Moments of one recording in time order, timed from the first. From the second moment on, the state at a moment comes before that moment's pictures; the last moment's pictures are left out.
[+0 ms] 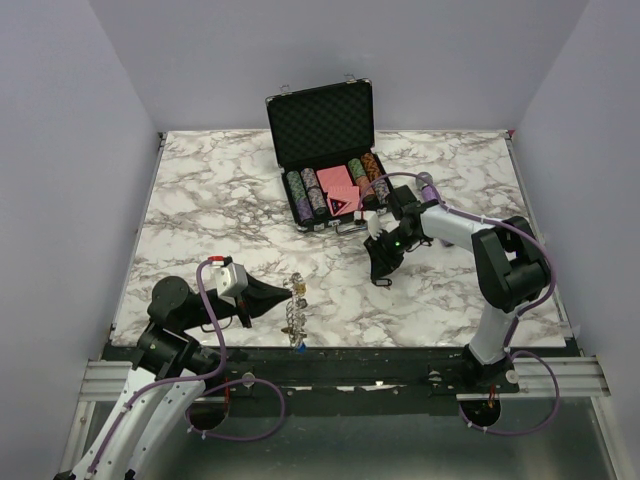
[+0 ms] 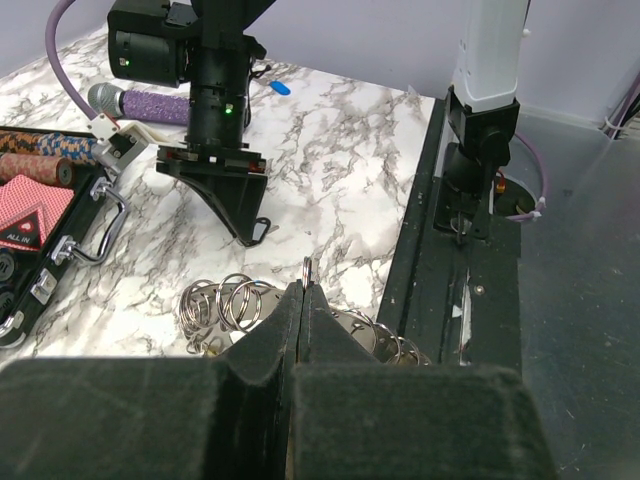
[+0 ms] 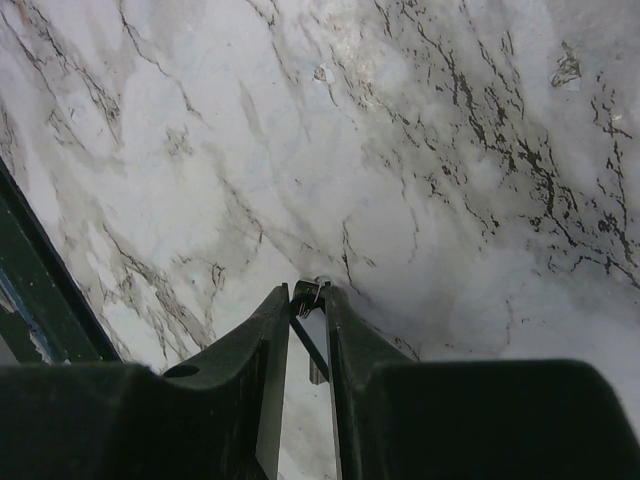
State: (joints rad) left arm -0.42 0.27 0.45 -0.14 0.85 -0.11; right arm 0.42 1.84 1.12 -0.65 -0.64 -0.46
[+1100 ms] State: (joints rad) left arm -0.42 0.27 0.45 -0.14 0.87 -0.12; right arm 0.43 1.84 1.14 -0.67 -0.62 -0.47
